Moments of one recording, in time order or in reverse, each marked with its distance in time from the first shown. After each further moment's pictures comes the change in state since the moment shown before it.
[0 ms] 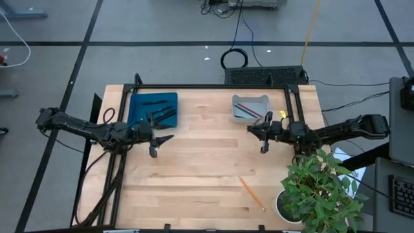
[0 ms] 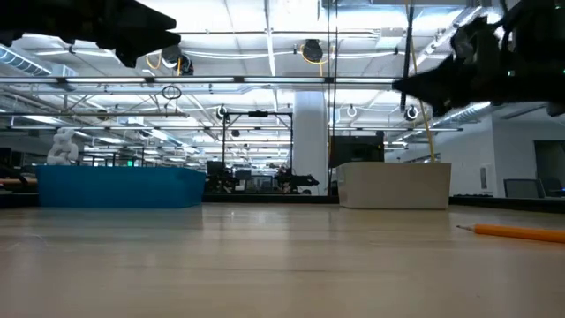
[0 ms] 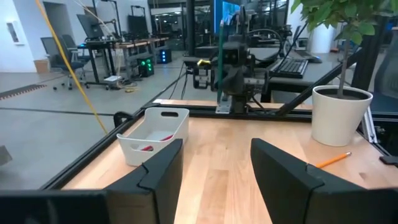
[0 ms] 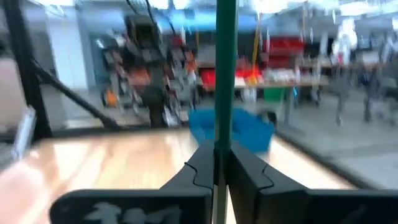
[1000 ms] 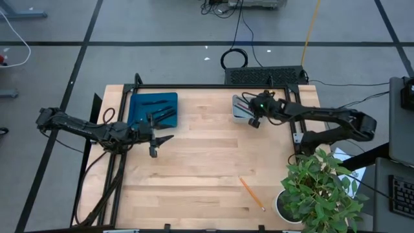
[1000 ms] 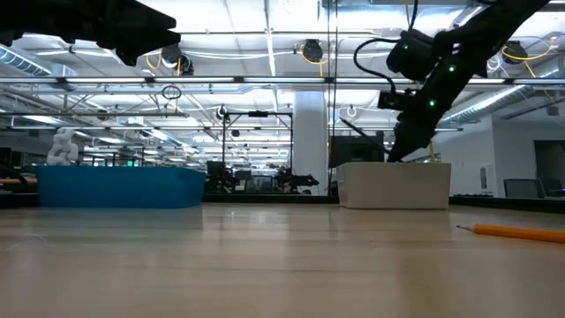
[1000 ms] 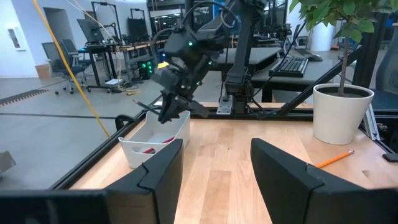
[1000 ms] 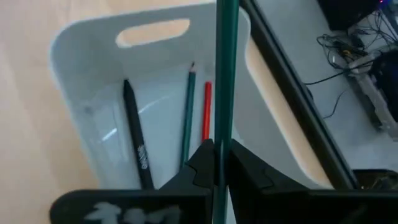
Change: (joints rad) left arm 0.001 0.000 0.001 0.004 0.000 0.027; right arm -0.444 0.307 0.584 -1.249 0.135 -0.231
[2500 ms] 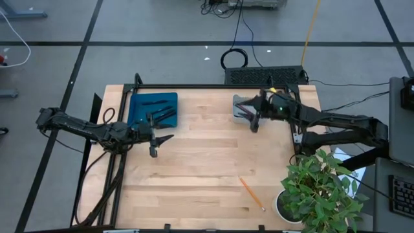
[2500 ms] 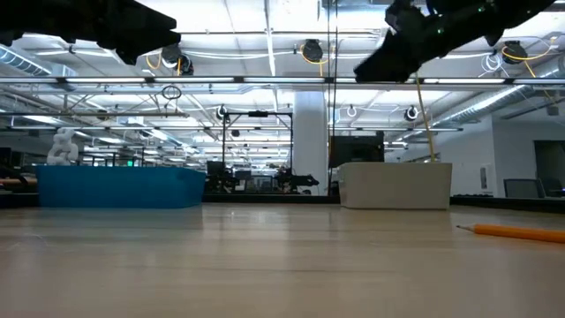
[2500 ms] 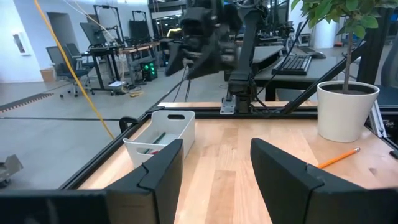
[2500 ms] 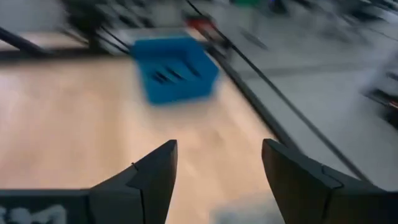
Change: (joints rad) left arm 0.001 0.000 0.000 0.002 -0.008 0.026; right arm 0.150 -0.251 0.042 0.210 -0.271 0.128
